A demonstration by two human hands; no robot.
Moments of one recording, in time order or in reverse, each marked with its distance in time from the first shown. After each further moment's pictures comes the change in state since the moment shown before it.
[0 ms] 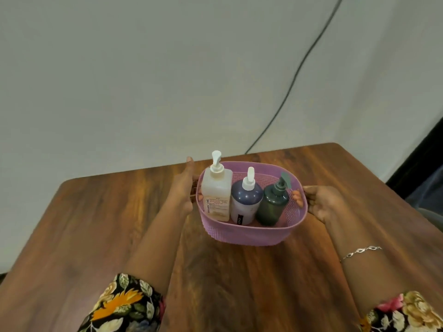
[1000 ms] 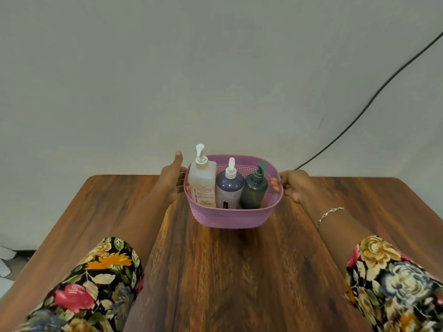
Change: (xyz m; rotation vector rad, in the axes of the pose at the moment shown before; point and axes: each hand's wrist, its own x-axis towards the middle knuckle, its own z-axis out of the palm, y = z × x) left_hand 0.138 0.044 -0.107 -0.023 0.128 0.018; right_hand 0.110 -0.036 0.202 -0.309 -0.196 -0.081
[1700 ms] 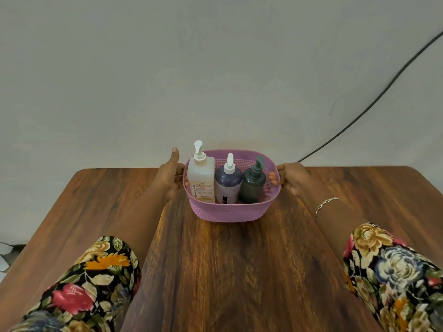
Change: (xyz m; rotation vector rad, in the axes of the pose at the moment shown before) left_hand 0.055 -0.023 0.003 0.024 -0.042 -0.037; right_hand 0.066 0.020 0.013 -0.177 0.003 -0.030
